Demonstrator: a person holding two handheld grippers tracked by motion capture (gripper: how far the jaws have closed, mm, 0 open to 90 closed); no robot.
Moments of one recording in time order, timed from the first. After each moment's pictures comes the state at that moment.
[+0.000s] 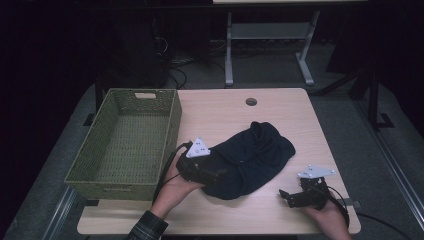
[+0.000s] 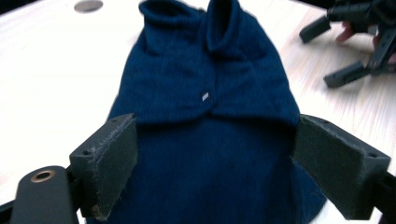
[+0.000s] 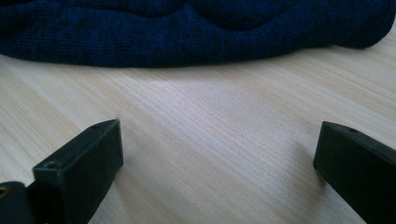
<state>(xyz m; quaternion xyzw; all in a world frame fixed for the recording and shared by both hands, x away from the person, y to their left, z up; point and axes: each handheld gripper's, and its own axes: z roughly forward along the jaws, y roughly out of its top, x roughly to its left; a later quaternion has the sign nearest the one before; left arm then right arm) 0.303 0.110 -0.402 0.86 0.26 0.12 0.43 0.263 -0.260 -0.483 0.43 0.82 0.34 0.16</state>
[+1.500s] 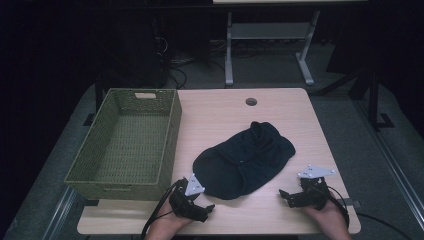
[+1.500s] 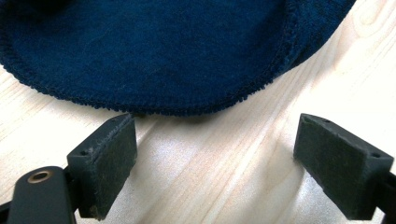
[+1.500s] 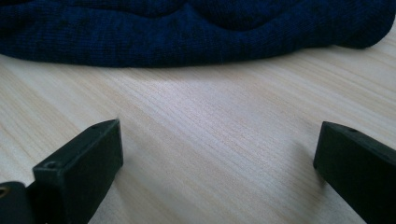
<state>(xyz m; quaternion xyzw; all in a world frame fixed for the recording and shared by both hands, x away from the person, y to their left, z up) 0.244 0.130 -0.471 0.89 0.30 0.12 0.34 0.263 -0.260 -0.483 0.43 0.82 0.34 0.16</state>
